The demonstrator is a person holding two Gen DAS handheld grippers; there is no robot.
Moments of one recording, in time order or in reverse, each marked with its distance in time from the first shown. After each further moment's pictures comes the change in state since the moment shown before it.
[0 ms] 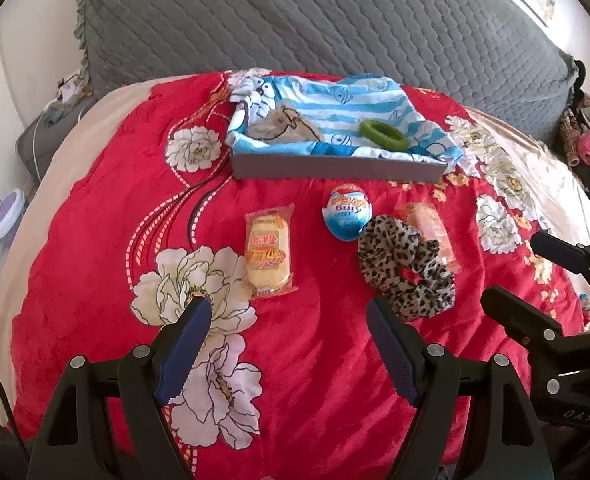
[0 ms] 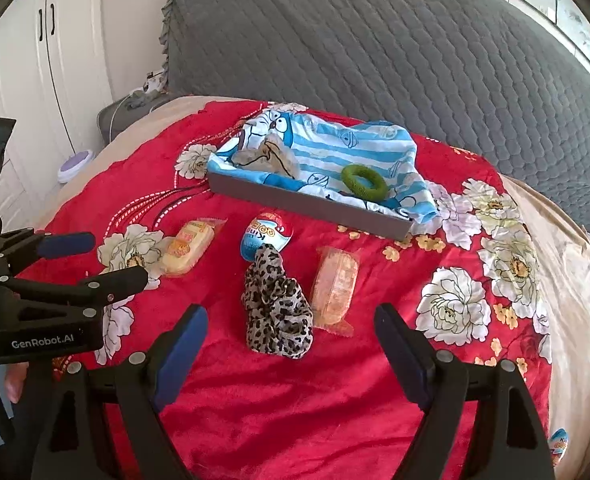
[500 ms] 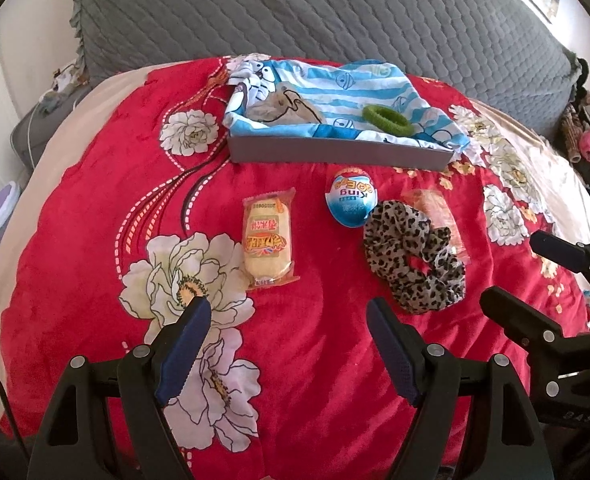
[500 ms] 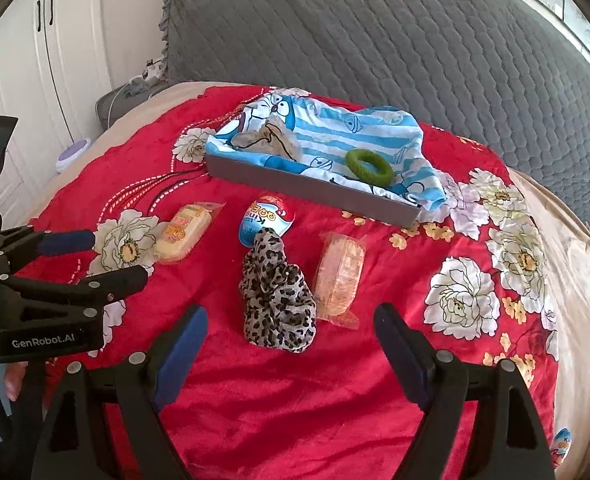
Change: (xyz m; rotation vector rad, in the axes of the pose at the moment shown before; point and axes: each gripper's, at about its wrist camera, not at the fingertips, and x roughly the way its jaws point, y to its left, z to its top) left arm 0.017 0.002 -0.004 -0.005 0.034 -0.009; right arm 0.017 0.001 -0.005 -0.010 0.041 0.003
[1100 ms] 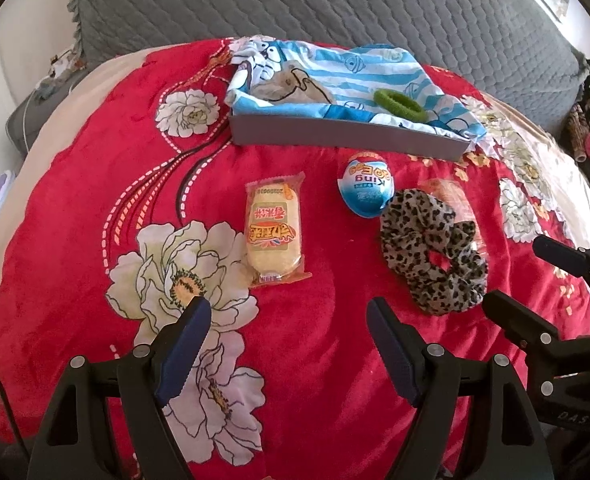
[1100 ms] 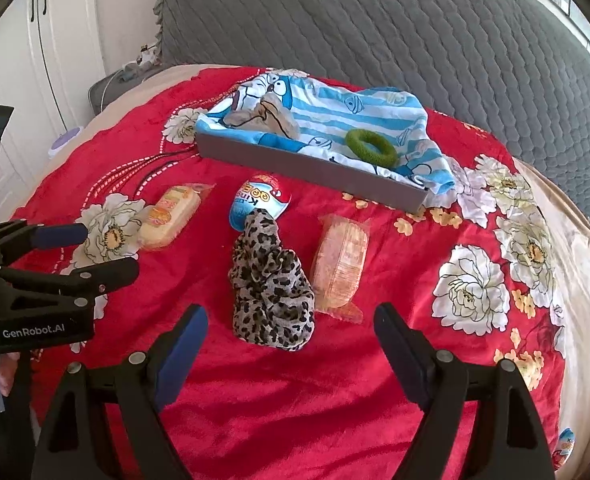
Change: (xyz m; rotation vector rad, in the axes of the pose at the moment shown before) left arm 0.029 0.008 0.002 -0.016 0.047 -0.004; right arm 0.027 0.000 -0.005 -0.004 0.055 -0.015
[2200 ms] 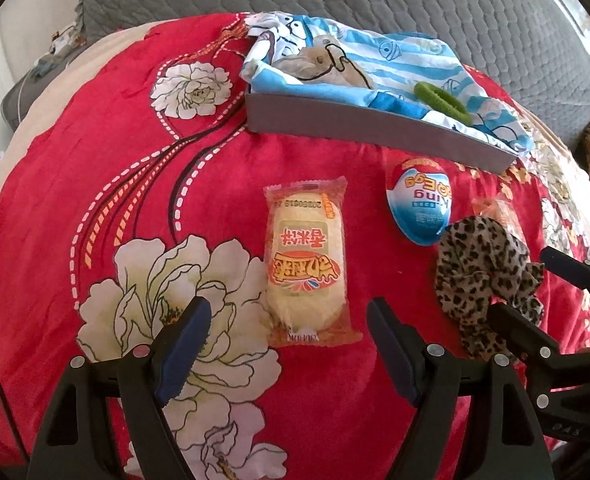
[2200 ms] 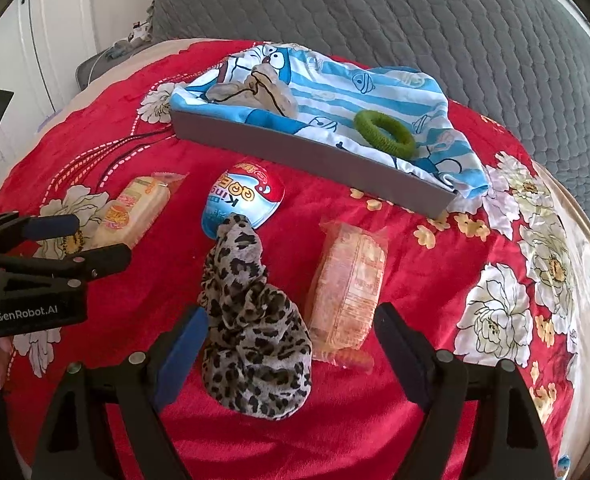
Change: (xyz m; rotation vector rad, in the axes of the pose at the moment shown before) left arm 0.058 0.019 0.025 -0.057 0.046 0.000; right arm 0.059 0.000 0.023 -0.034 0.070 -0.025
